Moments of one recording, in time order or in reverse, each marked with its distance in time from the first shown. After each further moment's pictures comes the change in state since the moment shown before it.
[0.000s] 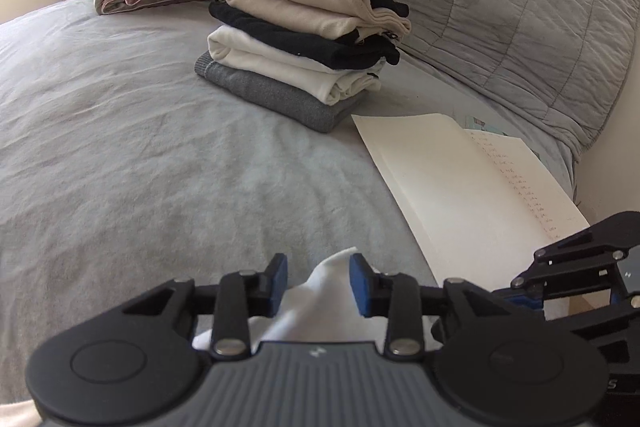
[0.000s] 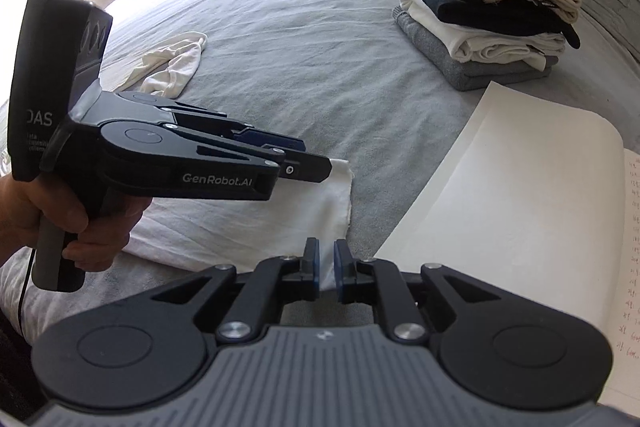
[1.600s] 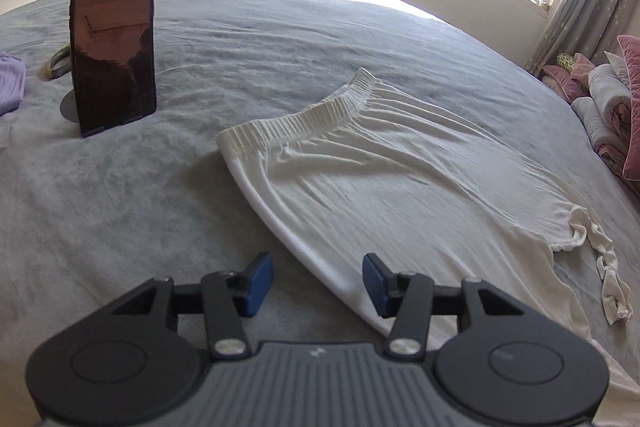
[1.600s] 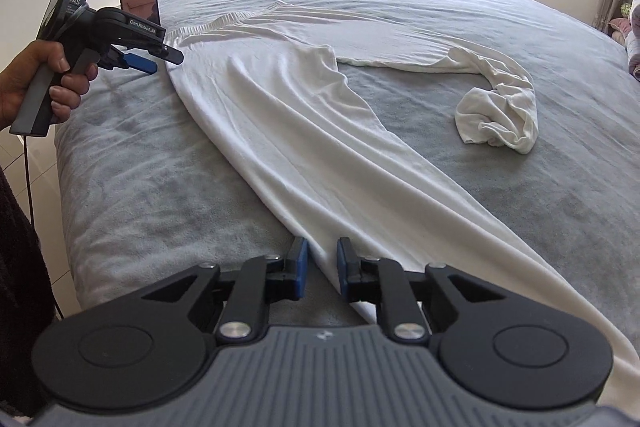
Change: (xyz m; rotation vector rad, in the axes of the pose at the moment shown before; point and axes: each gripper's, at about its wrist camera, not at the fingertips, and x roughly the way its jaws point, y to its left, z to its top) left arm -0.329 0.269 -0.219 -0.903 -0.229 0.890; right arm 0.072 0.217 0.010 -0.546 0.001 0.382
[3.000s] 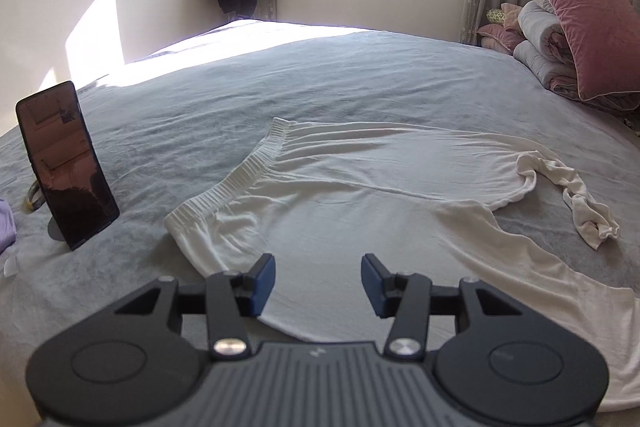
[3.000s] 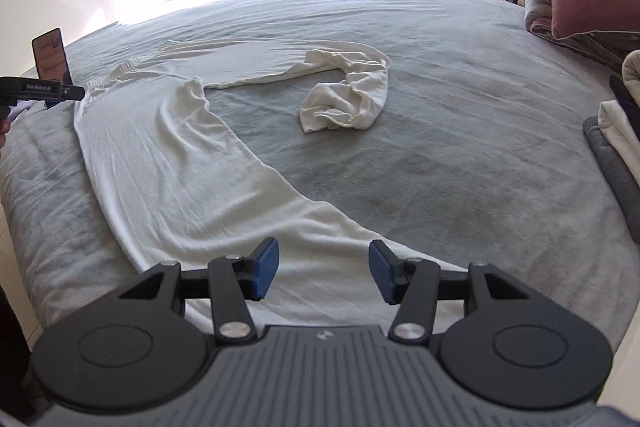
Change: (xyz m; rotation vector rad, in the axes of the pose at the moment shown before) left arm -0.042 -0.066 -0.014 0.372 -0.115 -0.025; right arm -0.059 -0.080 -0.029 0.233 -0.051 -0.233
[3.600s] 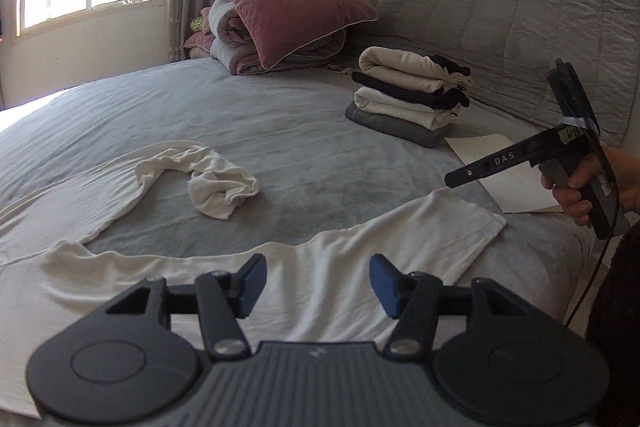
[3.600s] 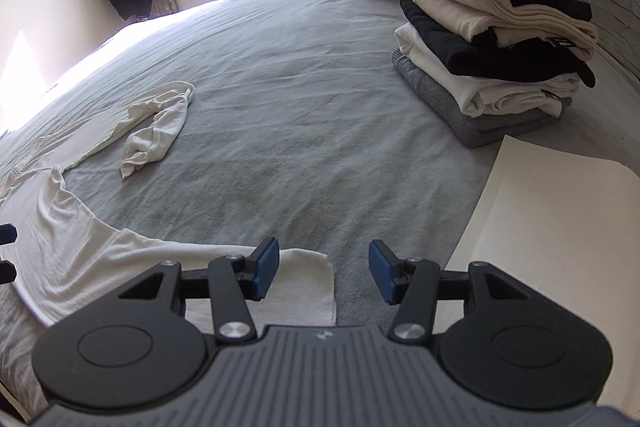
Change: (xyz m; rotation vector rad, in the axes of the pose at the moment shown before) left arm -0.067 -0.201 -0.056 0.465 -0.075 -0.735; right arm -0.038 -0.119 -0.034 0.341 -0.032 -0.181
